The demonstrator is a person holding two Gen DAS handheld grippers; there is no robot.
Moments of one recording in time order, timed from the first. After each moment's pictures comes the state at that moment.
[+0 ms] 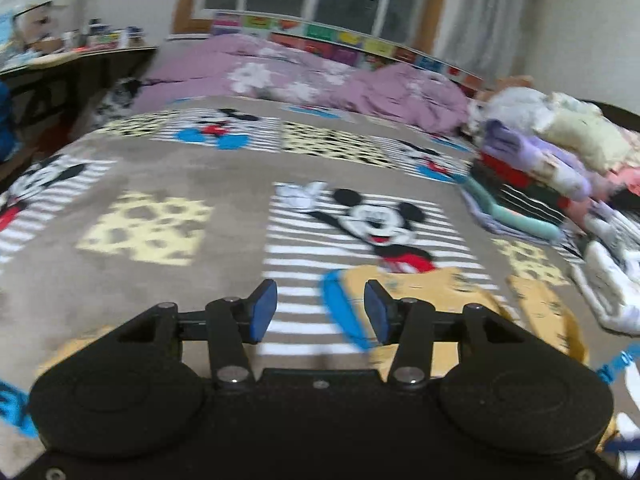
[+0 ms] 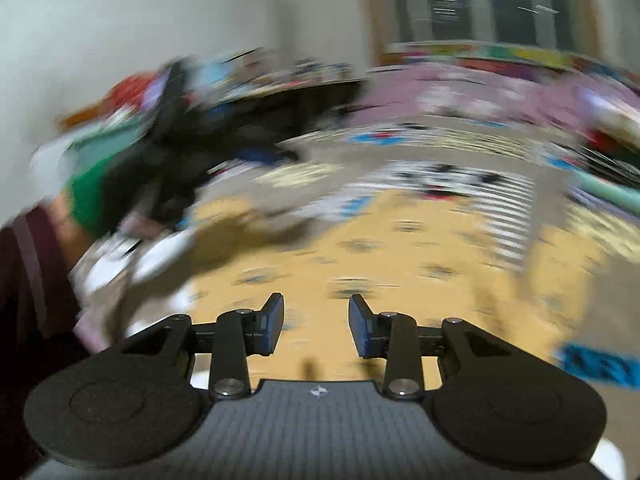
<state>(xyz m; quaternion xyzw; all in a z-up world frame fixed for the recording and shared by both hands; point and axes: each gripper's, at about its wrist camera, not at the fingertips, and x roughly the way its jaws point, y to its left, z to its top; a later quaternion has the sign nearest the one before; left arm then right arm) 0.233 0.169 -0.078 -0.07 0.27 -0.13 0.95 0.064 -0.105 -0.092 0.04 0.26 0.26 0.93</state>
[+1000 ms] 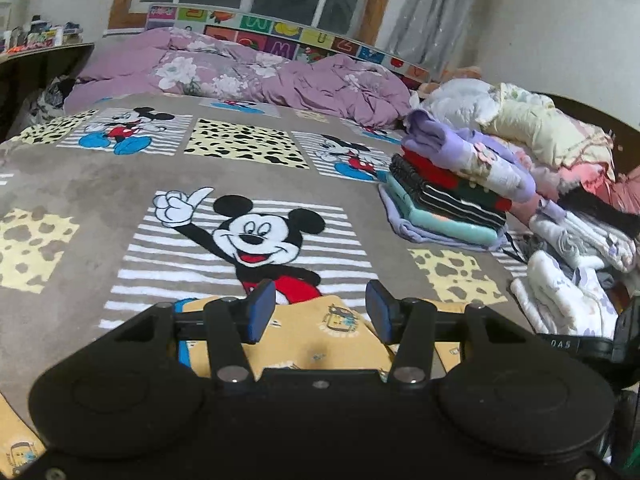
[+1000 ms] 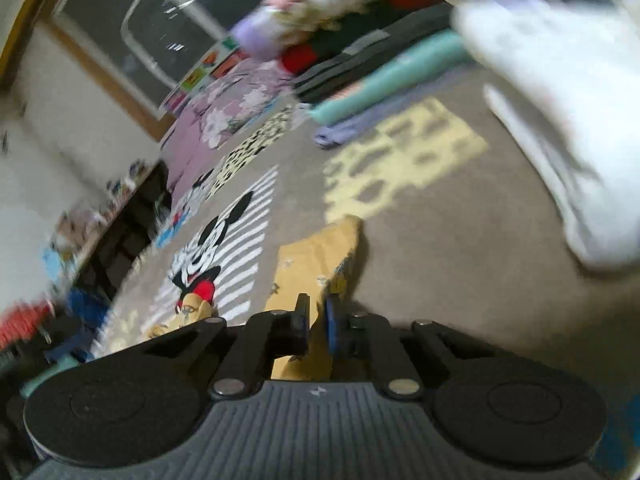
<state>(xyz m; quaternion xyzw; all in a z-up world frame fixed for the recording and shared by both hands) 0.271 0.079 -0.068 -0.08 0.27 -0.19 0.94 0.229 -0.274 -0.159 0.32 0.30 0.06 0.90</state>
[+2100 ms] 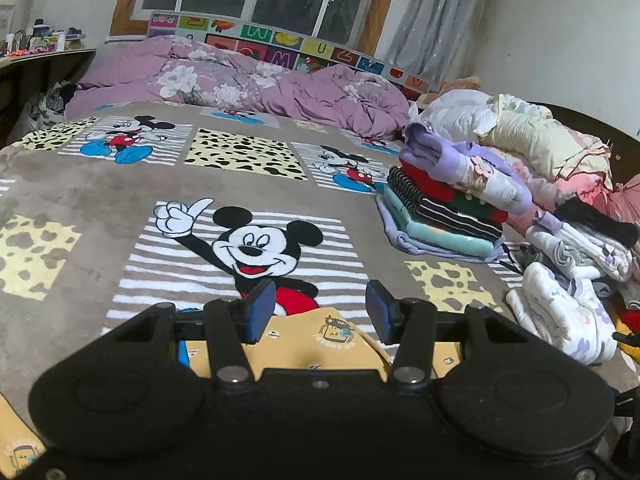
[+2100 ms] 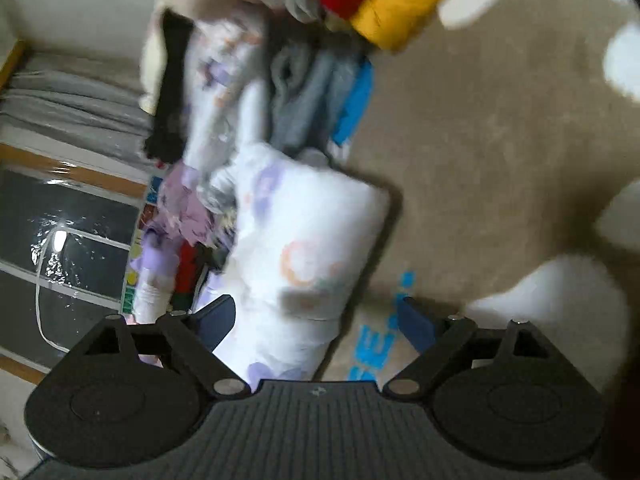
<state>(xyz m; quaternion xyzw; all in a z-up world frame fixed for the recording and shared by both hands) 0.267 0.077 -0.061 -0.08 0.26 -0.19 0.94 0.056 -0.436 -0.183 0.63 0.11 -0.20 0.74</state>
